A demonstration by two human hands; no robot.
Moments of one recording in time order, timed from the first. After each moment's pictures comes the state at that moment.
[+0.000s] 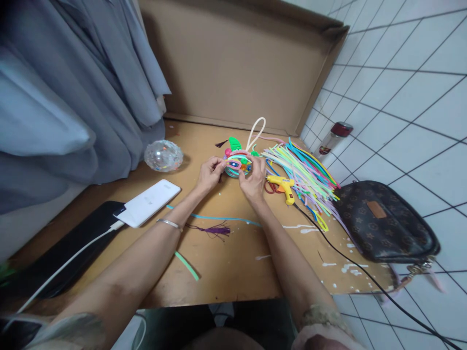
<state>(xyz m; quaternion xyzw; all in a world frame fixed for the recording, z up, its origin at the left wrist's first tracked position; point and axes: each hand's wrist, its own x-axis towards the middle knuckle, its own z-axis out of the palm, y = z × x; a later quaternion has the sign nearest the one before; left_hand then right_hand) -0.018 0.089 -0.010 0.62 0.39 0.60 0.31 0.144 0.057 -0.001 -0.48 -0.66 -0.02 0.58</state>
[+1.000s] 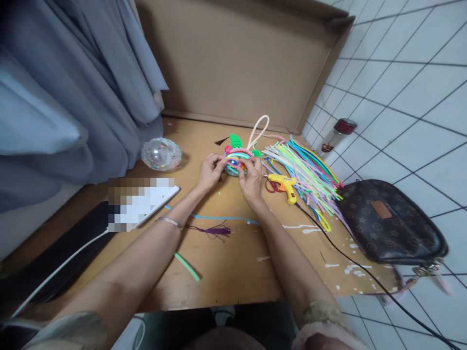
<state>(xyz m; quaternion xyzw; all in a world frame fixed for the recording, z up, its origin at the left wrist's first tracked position) -0.018 0.101 -0.017 0.63 0.41 0.60 0.27 0.143 0.069 -0.013 -0.49 -0.68 -0.03 0.53</state>
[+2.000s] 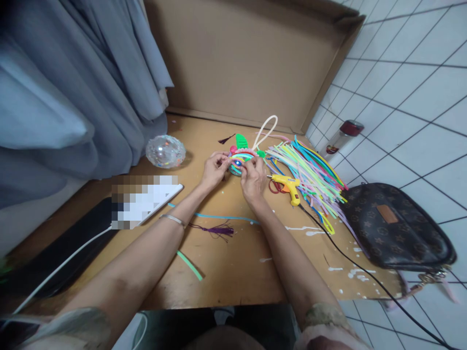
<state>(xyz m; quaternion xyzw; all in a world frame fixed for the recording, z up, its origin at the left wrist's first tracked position) -0.017 0.106 -0.020 0.62 0.41 0.60 0.28 0.137 0.064 -0.012 -0.51 -0.69 -0.08 0.50</state>
